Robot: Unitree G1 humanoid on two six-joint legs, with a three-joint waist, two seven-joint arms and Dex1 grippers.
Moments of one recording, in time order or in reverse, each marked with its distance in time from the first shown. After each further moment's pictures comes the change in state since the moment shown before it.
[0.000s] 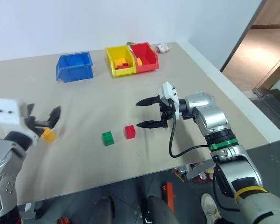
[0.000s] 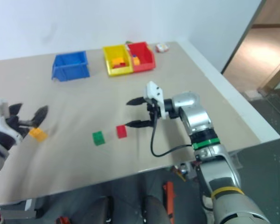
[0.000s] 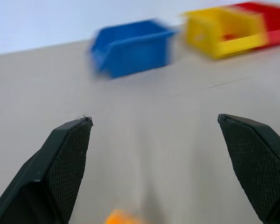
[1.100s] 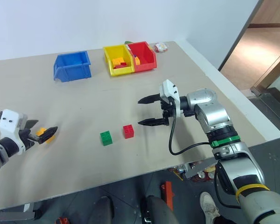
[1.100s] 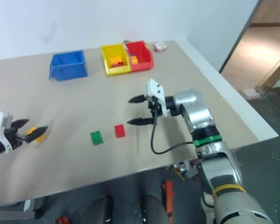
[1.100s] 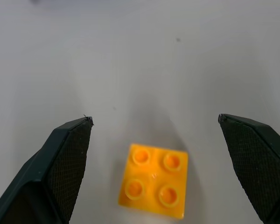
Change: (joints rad) left arm -0.069 0.310 -0.166 0.620 0.017 -0.252 -0.441; right arm -0.022 -0.033 0.006 0.020 -0.030 -0.009 -0.012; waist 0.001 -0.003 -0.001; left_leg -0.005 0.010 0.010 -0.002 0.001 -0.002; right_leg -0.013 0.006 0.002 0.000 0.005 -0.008
